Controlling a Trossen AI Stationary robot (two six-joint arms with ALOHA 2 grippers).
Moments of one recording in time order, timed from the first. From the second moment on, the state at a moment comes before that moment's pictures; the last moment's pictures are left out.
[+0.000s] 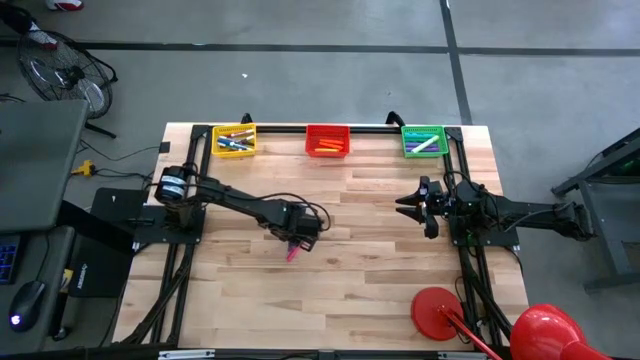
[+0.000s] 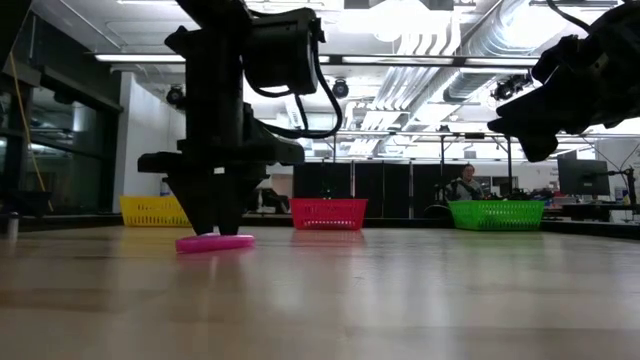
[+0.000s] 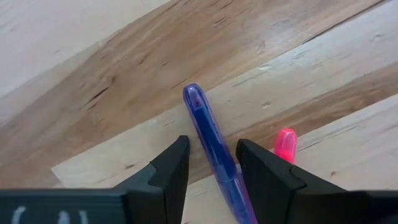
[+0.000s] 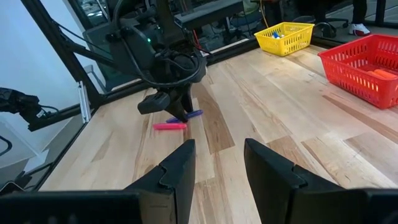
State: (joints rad) left arm -0.15 1.94 1.19 -0.76 -0.02 -1.25; right arm -0.16 0.21 0.01 0.06 -0.12 0.33
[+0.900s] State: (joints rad) left arm -0.16 1.94 1.21 -0.75 0.02 -1.23; right arm -0.16 0.21 0.01 0.06 -0.12 0.33
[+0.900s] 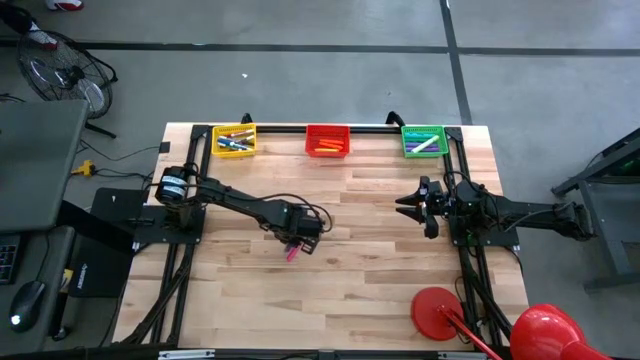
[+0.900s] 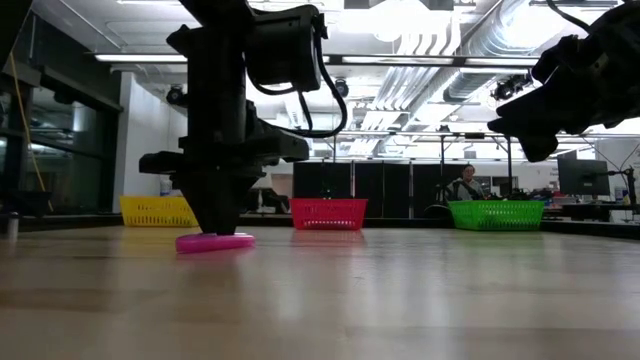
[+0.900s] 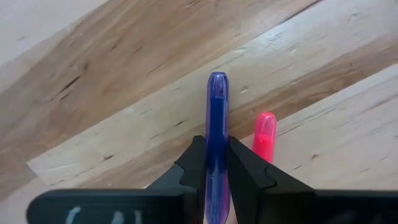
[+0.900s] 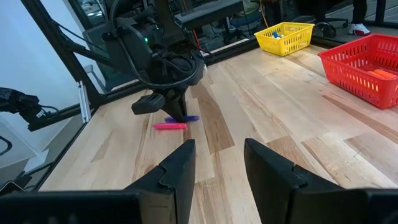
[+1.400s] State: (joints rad) left arm -0.07 1.91 1.34 -0.86 -0.05 -0.80; right arm -0.16 0.21 0.01 0.06 -0.12 0.33
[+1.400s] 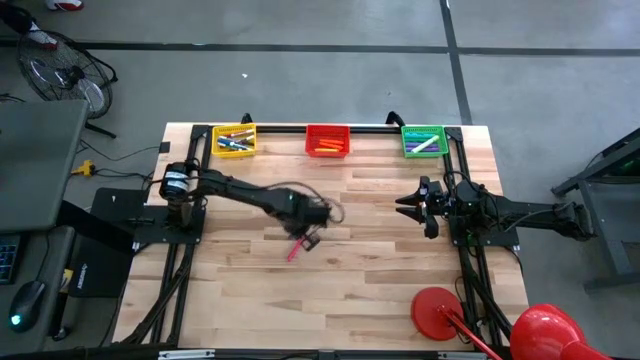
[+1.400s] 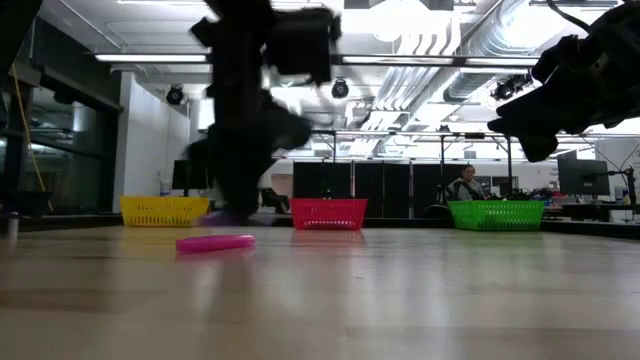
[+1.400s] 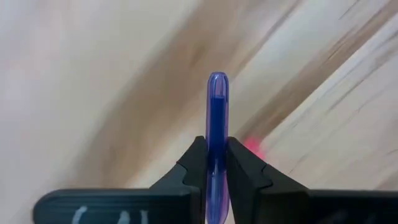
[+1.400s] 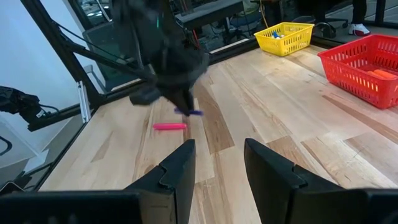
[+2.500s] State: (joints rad) left arm 0.45 1.90 1.79 -0.88 -0.19 0.28; right arm -0.16 0.21 0.01 0.06 -0.12 0.33
